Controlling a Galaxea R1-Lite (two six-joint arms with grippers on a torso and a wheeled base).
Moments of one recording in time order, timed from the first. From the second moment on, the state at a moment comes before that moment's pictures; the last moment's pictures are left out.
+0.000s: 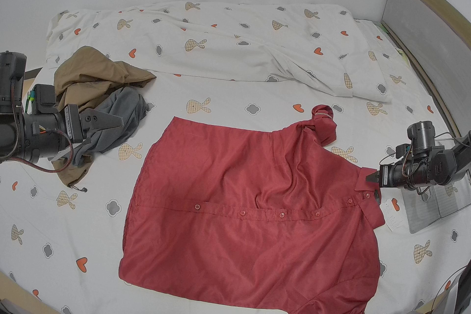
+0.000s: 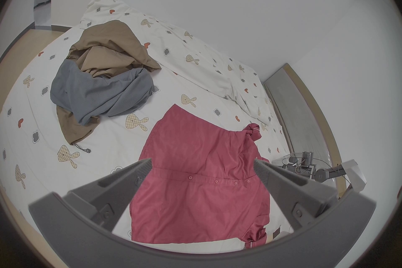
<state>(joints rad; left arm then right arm) -0.13 1.40 -1.04 0.13 -0.31 -0.38 -0.01 1.93 -0.86 -0.28 0.11 0.12</state>
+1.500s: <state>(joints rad) 0.06 2.24 -1.46 -0.21 -0.78 -0.18 0.05 1.55 -0.74 -0.28 0.48 0.37</state>
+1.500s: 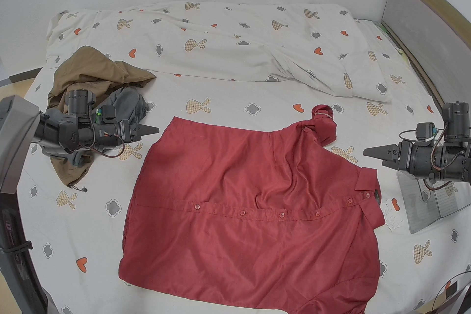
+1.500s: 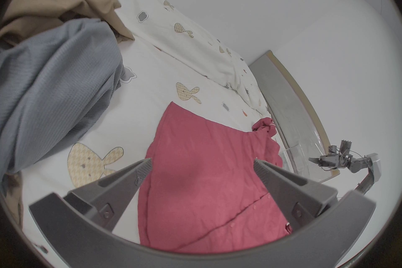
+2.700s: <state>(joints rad) 0.08 2.45 -1.64 -0.20 -0.78 -0.13 0.06 1.49 -0.70 -0.28 0.48 0.38</state>
